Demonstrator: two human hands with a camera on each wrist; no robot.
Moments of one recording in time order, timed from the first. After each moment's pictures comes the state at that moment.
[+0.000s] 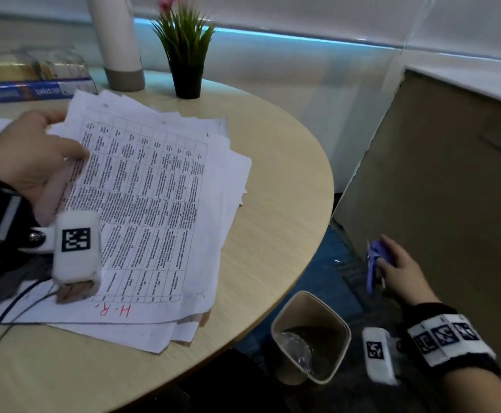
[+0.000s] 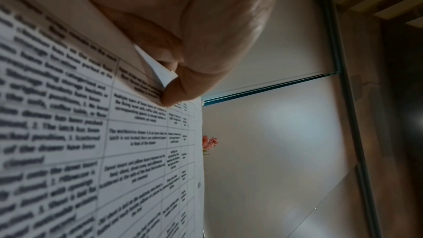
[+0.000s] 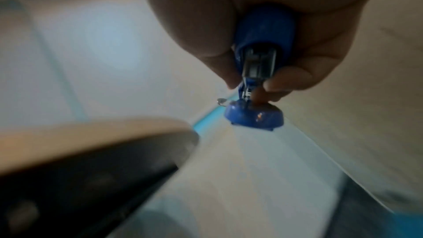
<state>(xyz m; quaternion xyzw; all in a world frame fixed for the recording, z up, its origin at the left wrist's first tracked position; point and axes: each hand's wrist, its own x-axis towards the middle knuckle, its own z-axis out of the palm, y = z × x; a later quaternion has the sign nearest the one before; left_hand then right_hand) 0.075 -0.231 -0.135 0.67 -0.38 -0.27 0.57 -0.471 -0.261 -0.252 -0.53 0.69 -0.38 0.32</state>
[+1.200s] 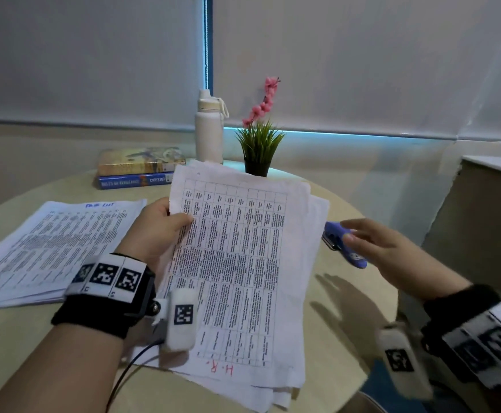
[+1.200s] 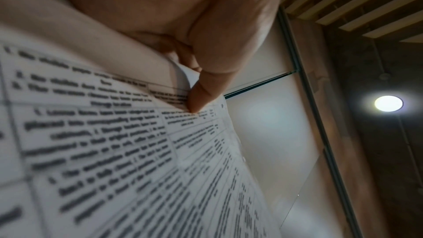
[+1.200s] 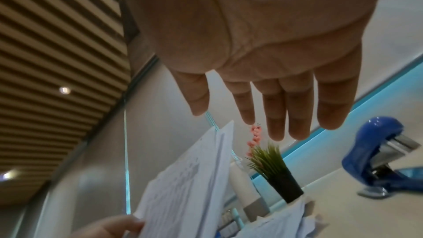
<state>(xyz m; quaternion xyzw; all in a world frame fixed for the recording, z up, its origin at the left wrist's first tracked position) 0.014 -0.183 -0.078 0.61 -0.36 -0.31 0.63 -0.301 -0.261 -0.060 -0.76 0.45 -0.29 0.37</state>
